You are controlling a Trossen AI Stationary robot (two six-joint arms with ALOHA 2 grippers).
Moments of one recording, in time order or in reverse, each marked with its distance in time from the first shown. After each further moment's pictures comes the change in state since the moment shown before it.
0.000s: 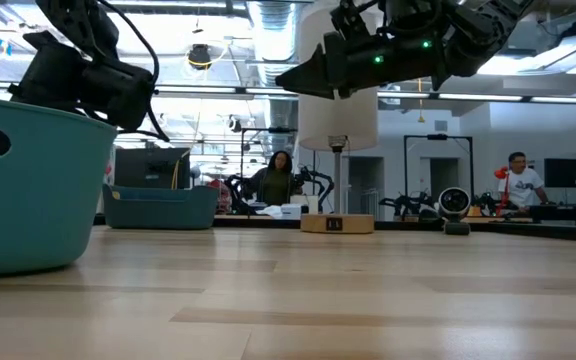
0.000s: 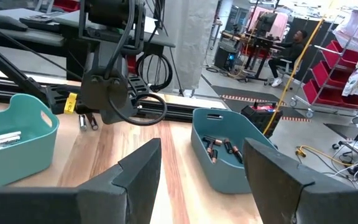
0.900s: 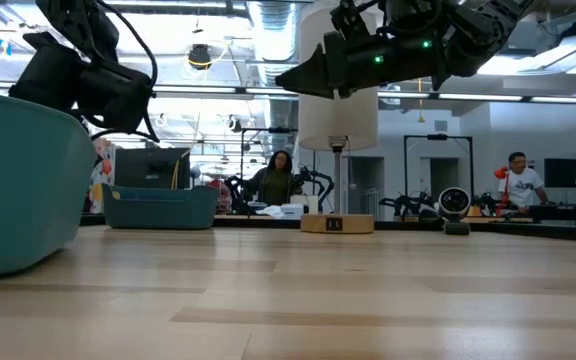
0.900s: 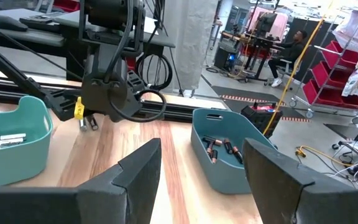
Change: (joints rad) left arm 0.005 0.000 -0.004 -0.029 0.032 -0.234; right arm 0.001 0.000 0.000 0.000 0.000 -0.001
